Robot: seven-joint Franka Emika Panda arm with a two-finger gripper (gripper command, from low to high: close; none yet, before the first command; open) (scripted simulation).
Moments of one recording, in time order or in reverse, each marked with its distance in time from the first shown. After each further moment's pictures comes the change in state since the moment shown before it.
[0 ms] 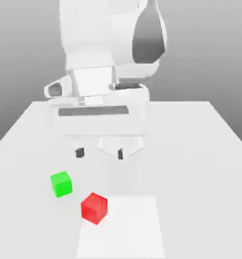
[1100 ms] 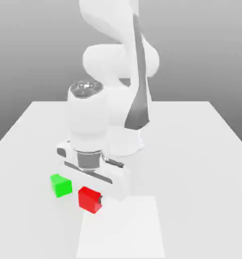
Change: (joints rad) arm -0.079 0.178 0.022 -0.090 -0.144 0.140 0.173
